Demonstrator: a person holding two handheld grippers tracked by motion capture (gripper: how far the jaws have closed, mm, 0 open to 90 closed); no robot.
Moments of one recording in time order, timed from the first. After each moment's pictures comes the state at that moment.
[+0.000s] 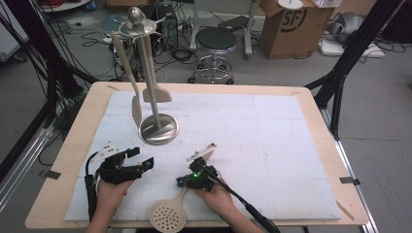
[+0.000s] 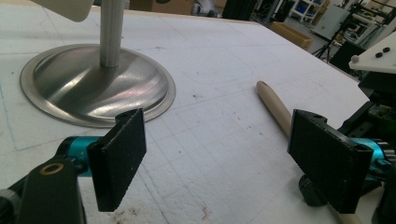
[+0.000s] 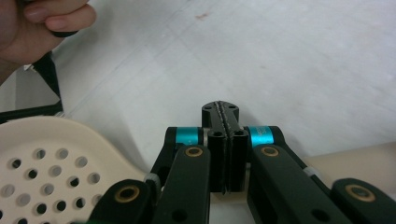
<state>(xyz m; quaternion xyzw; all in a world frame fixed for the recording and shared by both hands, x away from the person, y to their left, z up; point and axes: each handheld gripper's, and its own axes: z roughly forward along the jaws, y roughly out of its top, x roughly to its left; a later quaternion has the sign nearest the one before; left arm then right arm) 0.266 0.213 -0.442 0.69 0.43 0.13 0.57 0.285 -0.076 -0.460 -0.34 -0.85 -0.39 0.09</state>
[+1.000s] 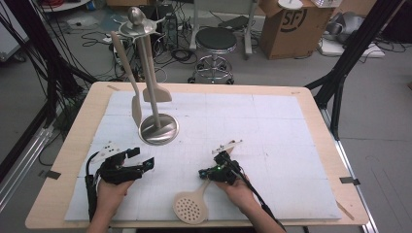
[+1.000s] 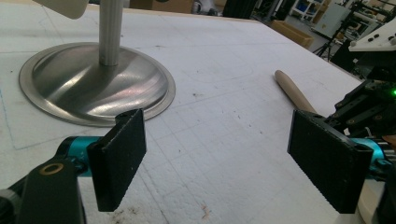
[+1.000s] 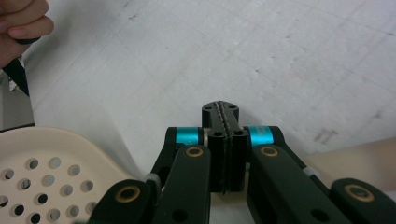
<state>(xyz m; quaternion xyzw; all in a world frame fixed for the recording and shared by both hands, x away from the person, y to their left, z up) 0.266 0.212 -0.442 0.69 0.43 0.13 0.57 0.303 -0.140 -0.460 -0.38 -0.83 -0.39 0.08</state>
